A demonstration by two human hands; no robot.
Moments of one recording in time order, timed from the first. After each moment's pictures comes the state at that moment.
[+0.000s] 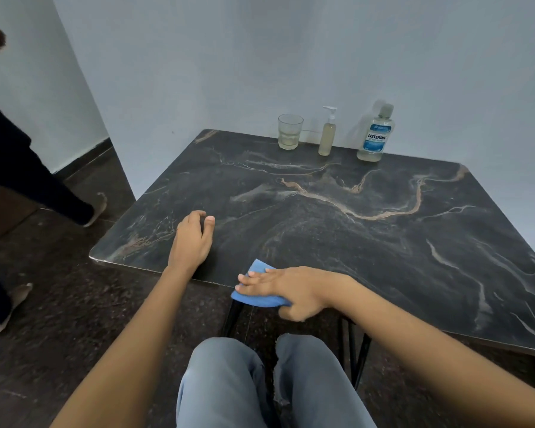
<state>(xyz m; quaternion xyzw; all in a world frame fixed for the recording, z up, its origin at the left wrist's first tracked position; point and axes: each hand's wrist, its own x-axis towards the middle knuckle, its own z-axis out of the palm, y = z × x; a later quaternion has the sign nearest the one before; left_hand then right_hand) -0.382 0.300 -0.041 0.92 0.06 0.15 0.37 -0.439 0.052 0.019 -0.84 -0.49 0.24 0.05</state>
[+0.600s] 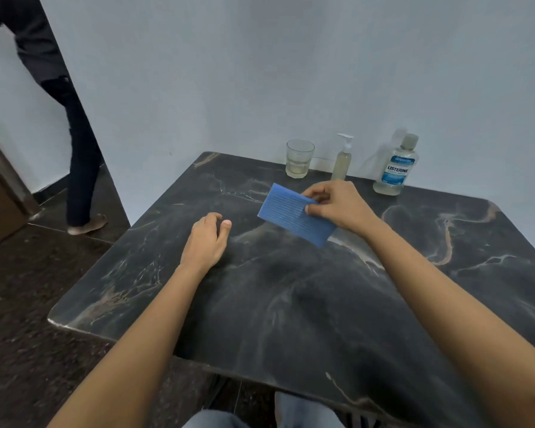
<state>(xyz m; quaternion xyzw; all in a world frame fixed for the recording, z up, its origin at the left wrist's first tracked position) -0.260 0.293 -0.033 0.93 0.04 0.13 0.35 -0.245 0.027 0.096 -0.93 -0.18 -0.02 0.32</state>
